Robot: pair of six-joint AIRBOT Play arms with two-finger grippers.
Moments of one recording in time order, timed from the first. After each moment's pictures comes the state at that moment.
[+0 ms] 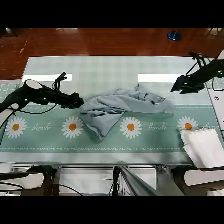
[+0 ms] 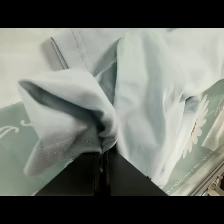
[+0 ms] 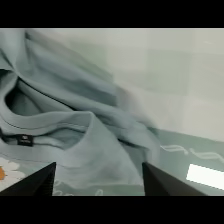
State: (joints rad) left arm 0.00 -1.48 0.93 0.67 -1.09 -1.09; right arm -0.22 -1.63 1.50 -1.19 1.49 1.31
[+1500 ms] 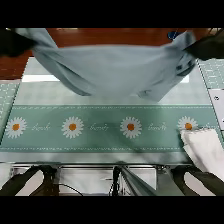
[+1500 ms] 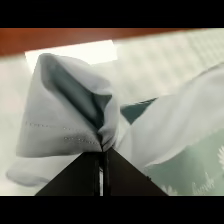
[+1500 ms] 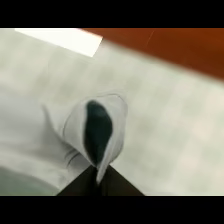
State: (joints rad) left arm 0.23 -0.96 1.44 0.70 -1.24 -1.09; right arm -0.14 -1.02 1.50 -0.98 1.20 1.12
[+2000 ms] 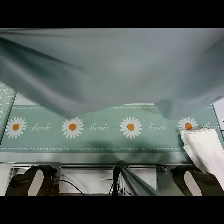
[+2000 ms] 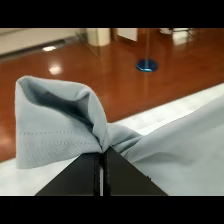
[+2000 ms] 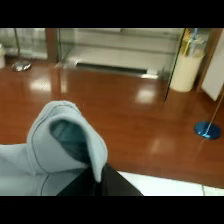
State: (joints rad) left arm 0.28 -0.55 1.51 0.88 -1.24 -1.11; right arm -0.20 -0.62 1.50 -1.22 1.03 1.33
